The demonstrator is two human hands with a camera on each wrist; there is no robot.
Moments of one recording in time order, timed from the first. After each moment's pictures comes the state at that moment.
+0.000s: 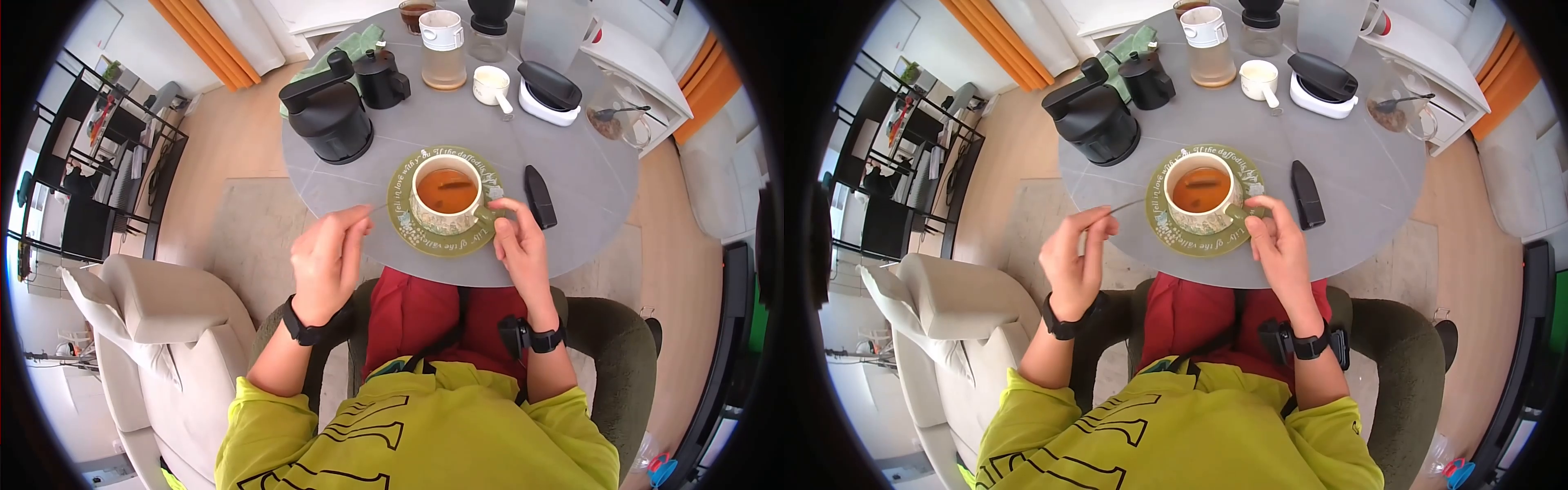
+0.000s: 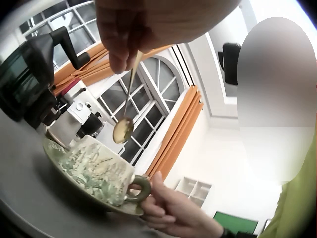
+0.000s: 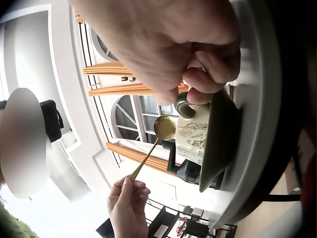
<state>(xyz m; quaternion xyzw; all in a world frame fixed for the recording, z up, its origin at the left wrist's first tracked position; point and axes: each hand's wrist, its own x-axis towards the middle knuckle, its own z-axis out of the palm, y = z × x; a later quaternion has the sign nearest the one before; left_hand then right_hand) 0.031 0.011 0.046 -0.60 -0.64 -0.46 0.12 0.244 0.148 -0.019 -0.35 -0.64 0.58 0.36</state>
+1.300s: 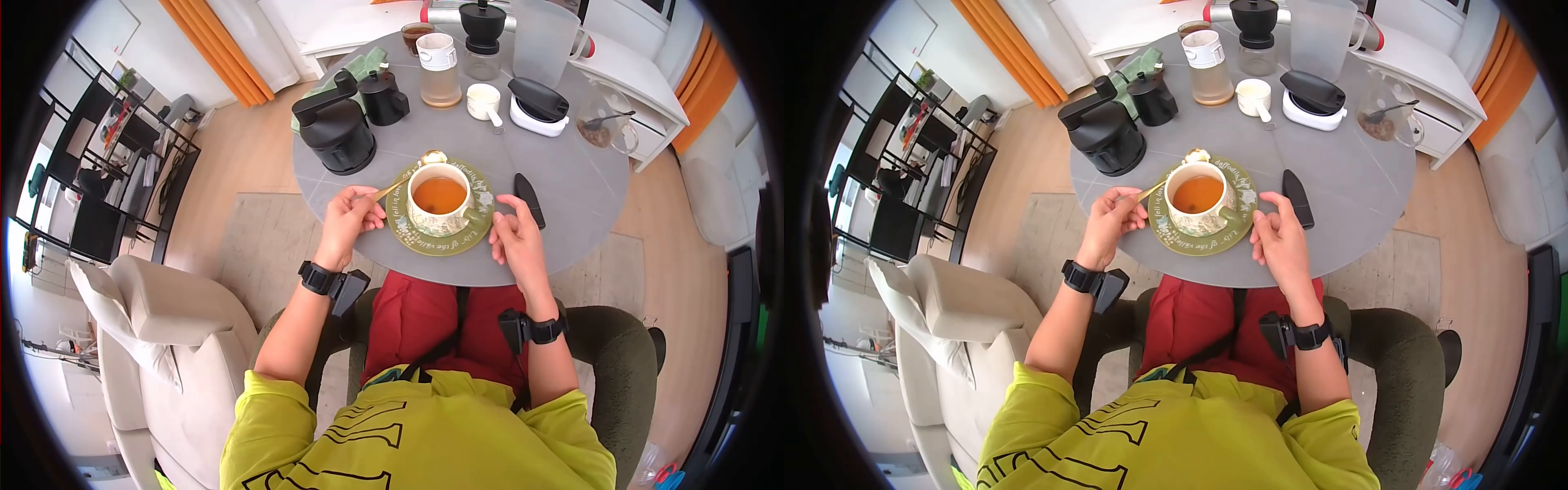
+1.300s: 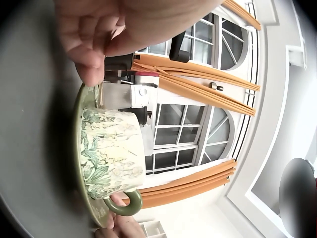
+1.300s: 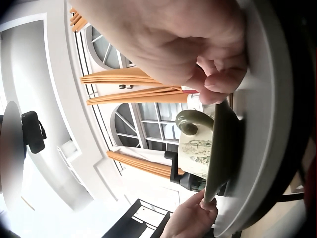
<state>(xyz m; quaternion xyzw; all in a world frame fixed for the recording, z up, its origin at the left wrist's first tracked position) -0.007 0.057 -0.010 -0.30 -0.63 -0.59 -0.41 0.253 0.163 -0.018 -0.39 -0.60 0.62 0.33</state>
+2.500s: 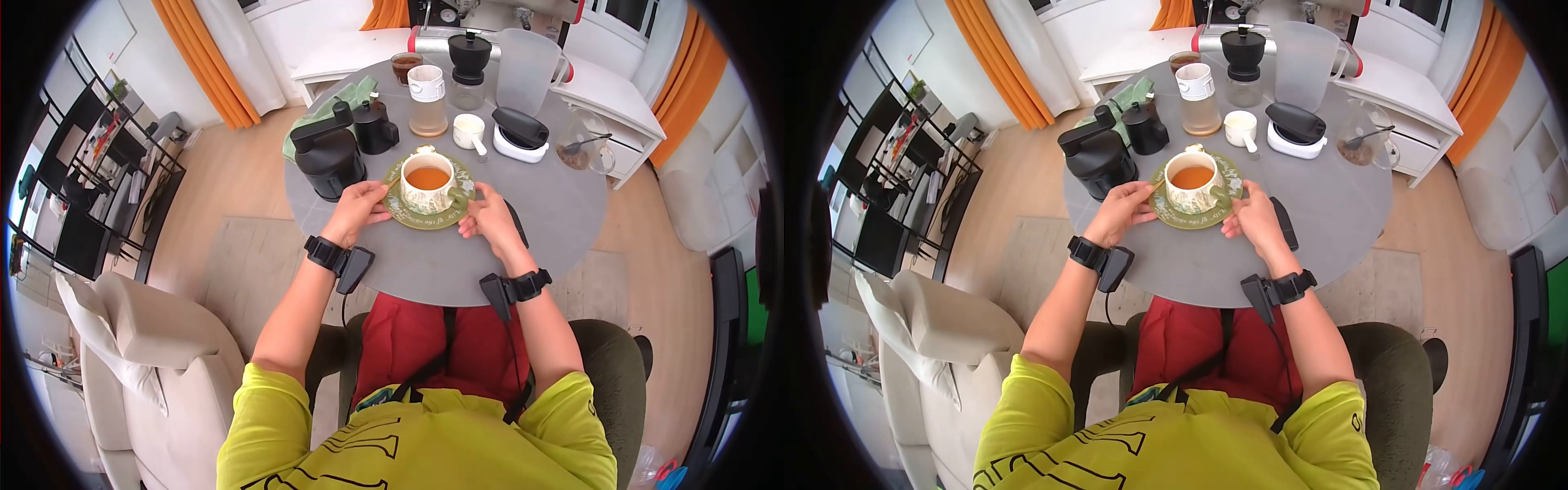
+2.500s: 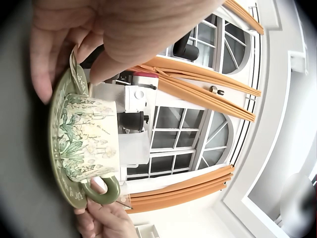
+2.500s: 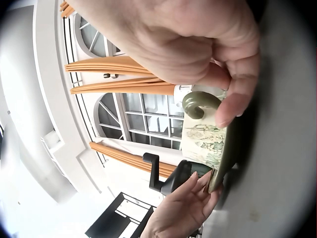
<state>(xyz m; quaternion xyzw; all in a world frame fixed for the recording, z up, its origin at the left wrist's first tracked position) -0.027 0.119 -0.005 -0.31 -0.61 -0.54 -0.49 0.204 0.222 -0.005 -0.40 -0.59 0.65 0.26</state>
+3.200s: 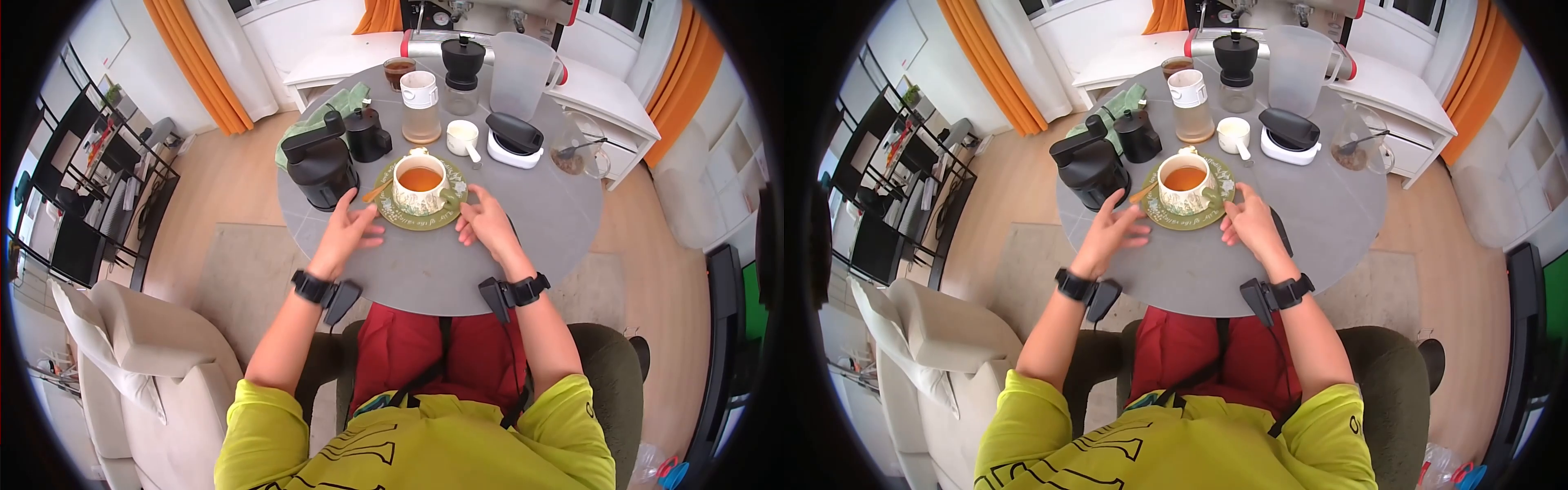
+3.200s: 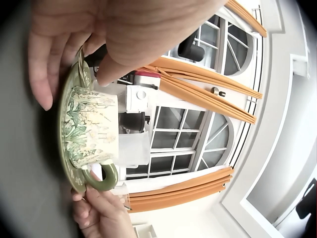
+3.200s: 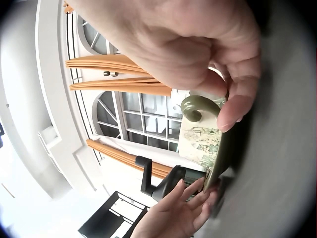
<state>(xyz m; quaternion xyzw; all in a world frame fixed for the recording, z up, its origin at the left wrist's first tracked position) -0.005 0.088 0.011 -0.30 -0.62 -0.57 -0.45 0.207 0.228 0.002 -0.41 -0.64 0.60 0.24</state>
